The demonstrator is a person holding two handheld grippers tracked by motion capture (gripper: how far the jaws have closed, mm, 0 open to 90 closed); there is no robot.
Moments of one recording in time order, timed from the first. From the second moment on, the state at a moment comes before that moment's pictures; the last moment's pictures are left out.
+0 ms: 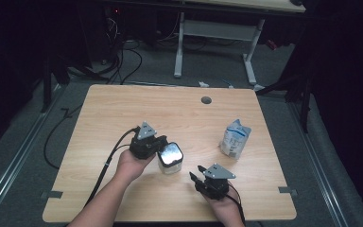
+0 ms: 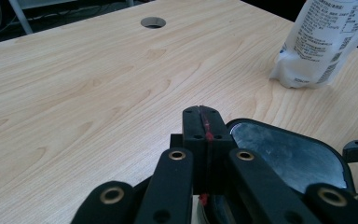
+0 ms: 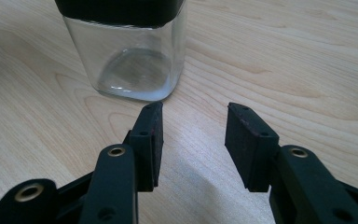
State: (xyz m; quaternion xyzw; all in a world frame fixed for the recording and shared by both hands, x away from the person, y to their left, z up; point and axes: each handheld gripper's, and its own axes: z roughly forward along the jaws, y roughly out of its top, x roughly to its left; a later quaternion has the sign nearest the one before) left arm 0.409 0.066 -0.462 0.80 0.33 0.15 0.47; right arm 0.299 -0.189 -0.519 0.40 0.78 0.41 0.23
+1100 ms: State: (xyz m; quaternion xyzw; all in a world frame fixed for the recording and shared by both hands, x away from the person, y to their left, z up) left arm 0.409 0.068 -0.467 0.78 0.35 0.15 0.49; right arm 0.298 -0.175 -0.506 0.38 0.78 0.44 0.24
